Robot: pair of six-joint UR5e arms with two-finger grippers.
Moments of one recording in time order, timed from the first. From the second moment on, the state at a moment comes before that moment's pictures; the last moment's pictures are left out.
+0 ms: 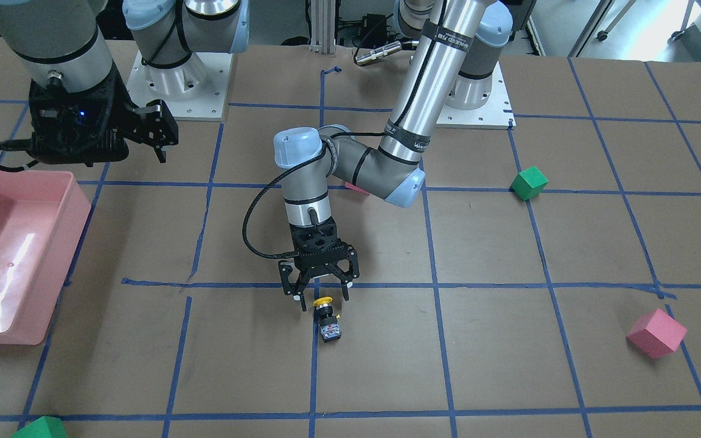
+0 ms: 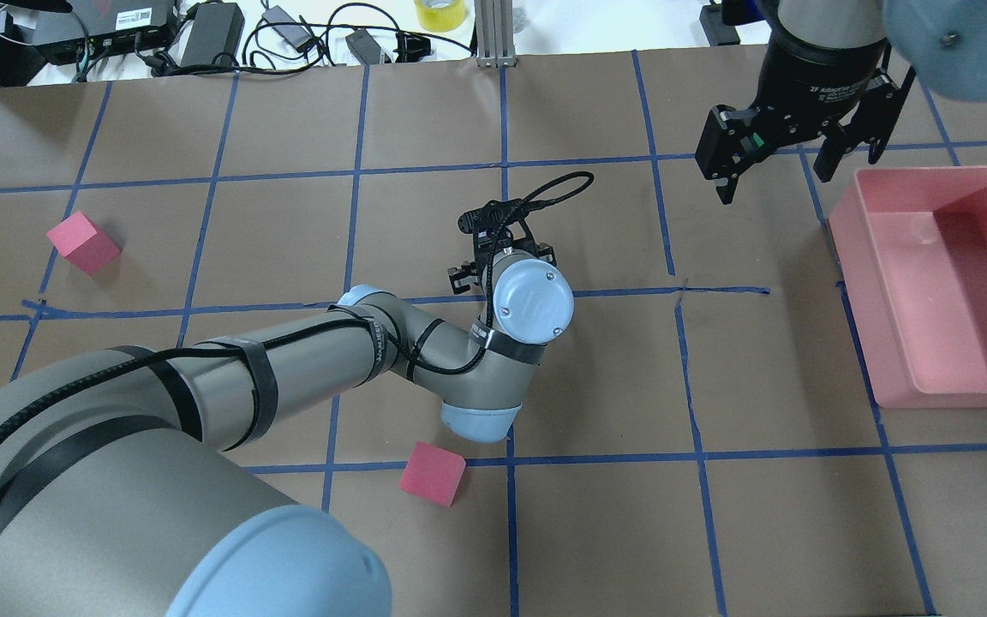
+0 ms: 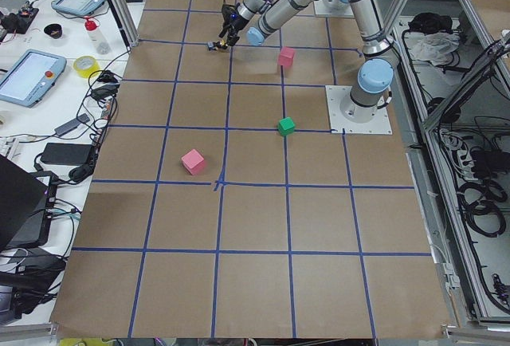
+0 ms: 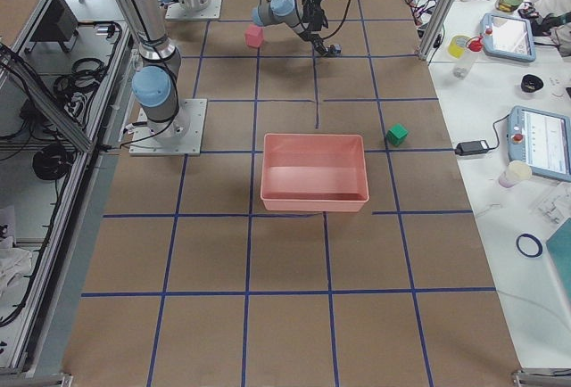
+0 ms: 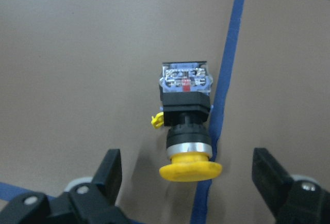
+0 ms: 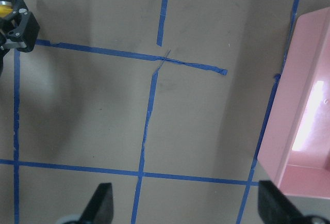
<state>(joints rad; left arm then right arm) -2.09 -2.24 -1.85 -0.11 2.03 -0.66 1.59 -1.50 1.48 -1.47 -1.67 -0.13</state>
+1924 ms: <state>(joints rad) -2.09 -2.25 -1.83 -0.11 2.04 -0.66 1.59 -1.50 1.48 -1.47 -1.68 -0.13</state>
